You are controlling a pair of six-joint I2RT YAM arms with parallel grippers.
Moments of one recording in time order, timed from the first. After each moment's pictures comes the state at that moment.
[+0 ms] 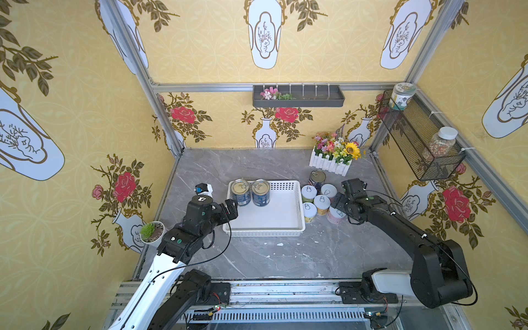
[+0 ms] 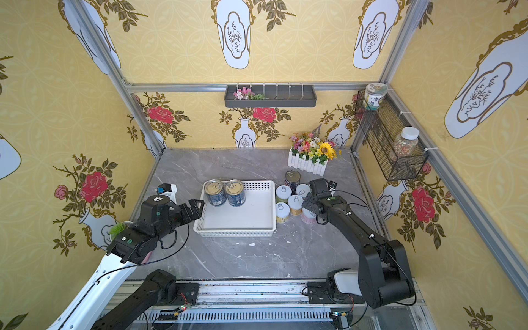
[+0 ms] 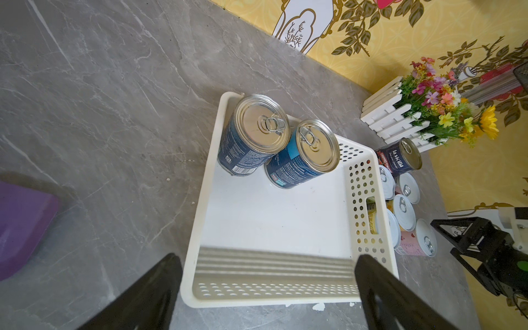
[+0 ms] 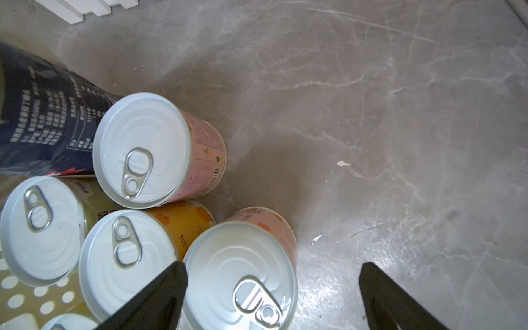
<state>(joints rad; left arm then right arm) -0.39 0.72 0.79 -0.70 -0.07 -0.62 0.20 1.32 0.81 -0.56 0.21 0.70</state>
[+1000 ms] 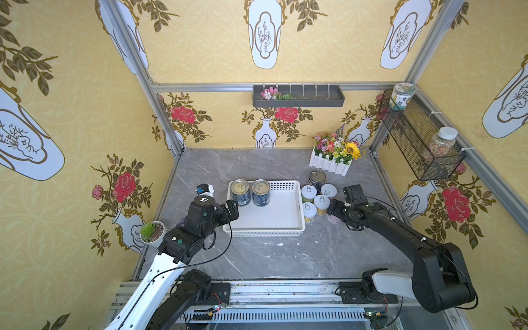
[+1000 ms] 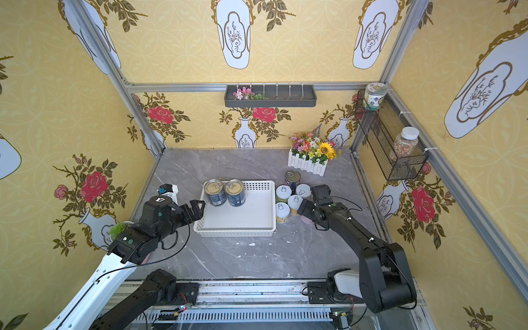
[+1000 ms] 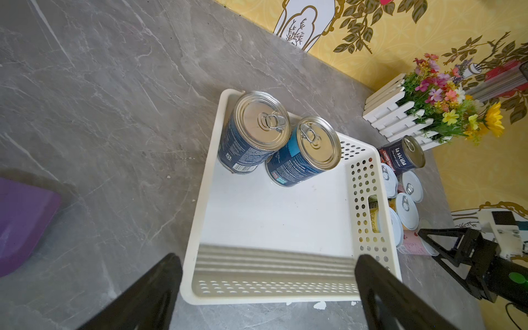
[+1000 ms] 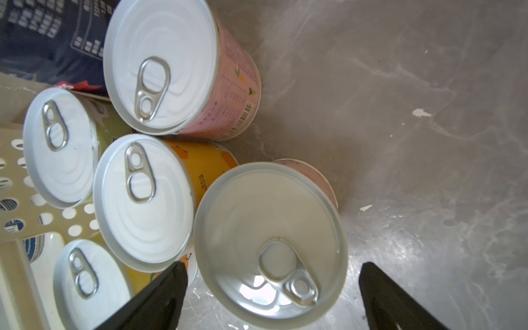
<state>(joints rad) -0.43 0.72 0.79 -0.70 -0.11 -0.64 0.19 1.29 0.71 -0.49 0.00 0.65</state>
